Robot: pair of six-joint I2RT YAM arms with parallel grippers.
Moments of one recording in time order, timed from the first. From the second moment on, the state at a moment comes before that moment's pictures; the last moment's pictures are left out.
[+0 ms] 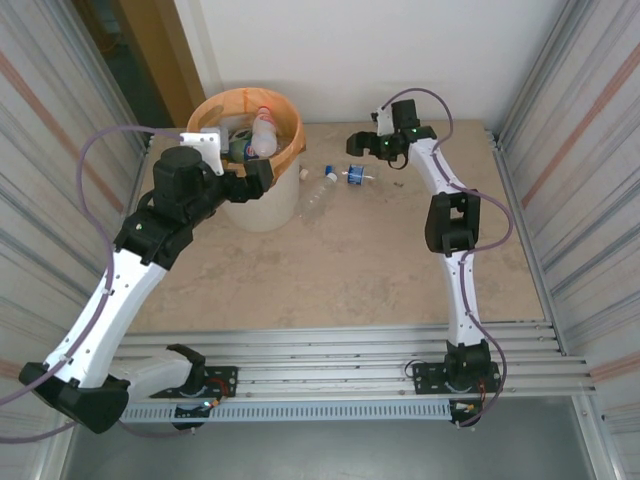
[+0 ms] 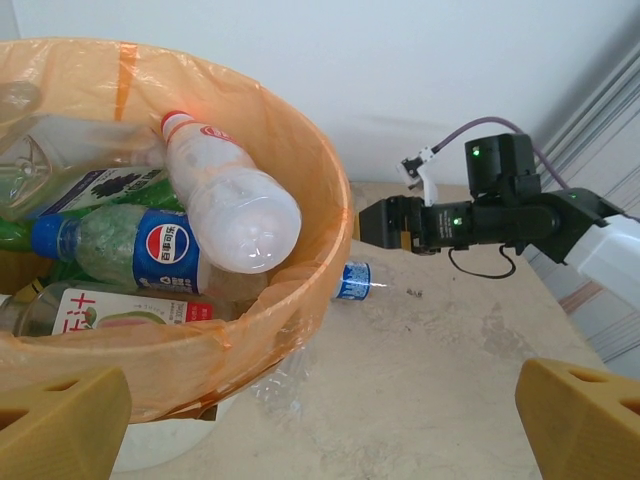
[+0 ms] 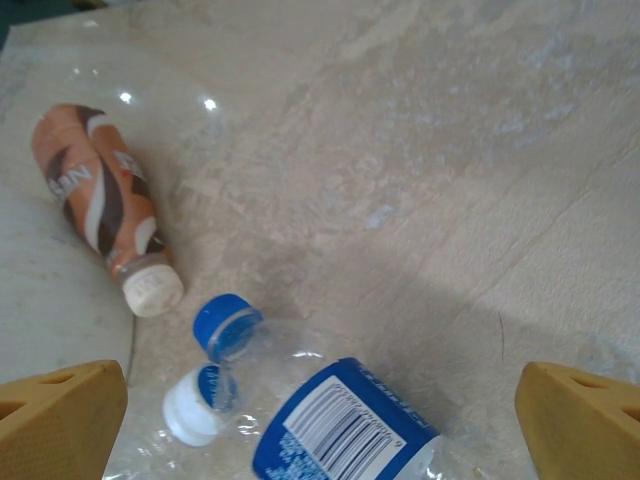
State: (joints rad) left arm -0.45 1.11 1.34 -0.54 -0.03 -0.35; right arm 0.18 2.59 2.44 -0.68 -0.50 0.20
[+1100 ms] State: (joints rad) left arm -0.45 1.09 1.30 -0.50 -0.05 -0.38; right arm 0.24 2.53 2.22 -0.79 -0.41 0.09
